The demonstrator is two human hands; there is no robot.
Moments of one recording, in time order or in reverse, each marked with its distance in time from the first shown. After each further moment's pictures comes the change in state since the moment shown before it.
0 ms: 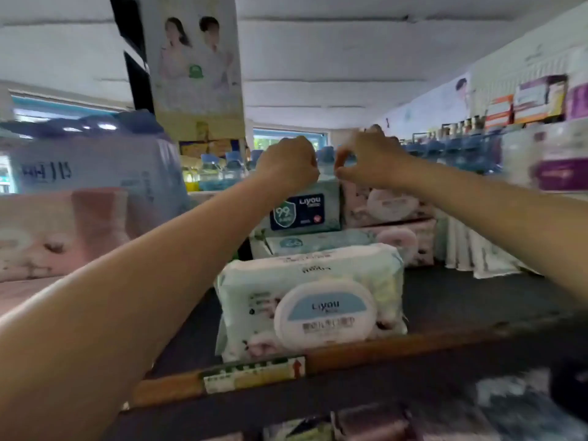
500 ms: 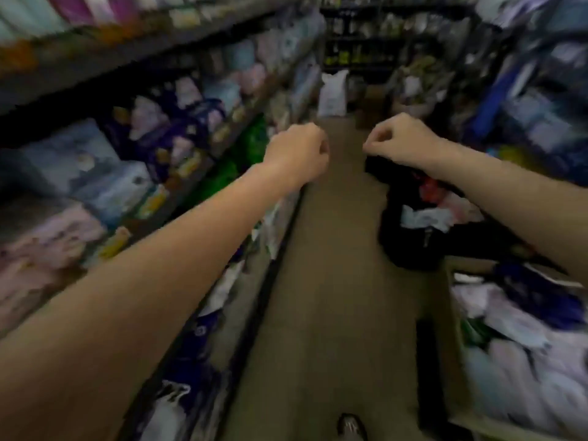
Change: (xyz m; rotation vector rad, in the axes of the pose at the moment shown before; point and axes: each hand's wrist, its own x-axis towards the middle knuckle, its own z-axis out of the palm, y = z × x) left_hand -0.361 0.411 0.062 -0.710 -0.663 0.980; right_hand -0.600 0.074 -0.220 -0.162 -0.114 1.388
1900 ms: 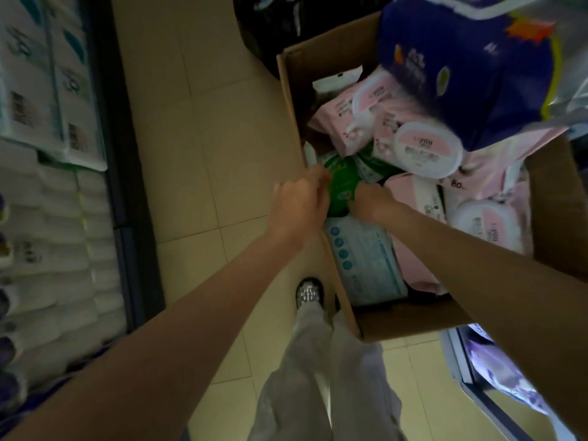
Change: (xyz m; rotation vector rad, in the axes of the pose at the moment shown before) left_hand 0.017 0.232 0.586 -0.320 -0.519 0.125; right_hand -0.166 0.600 0.255 -0.027 -0.634 0.826
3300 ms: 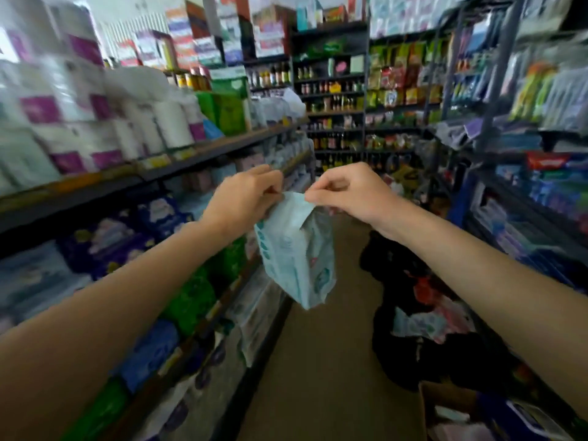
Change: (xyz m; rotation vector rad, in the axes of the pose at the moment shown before) left_hand -0.268 0.094 -0.588 0.624 0.939 0.247; right_hand -0.521 -0.391 -0.306 0.374 0.434 -1.295
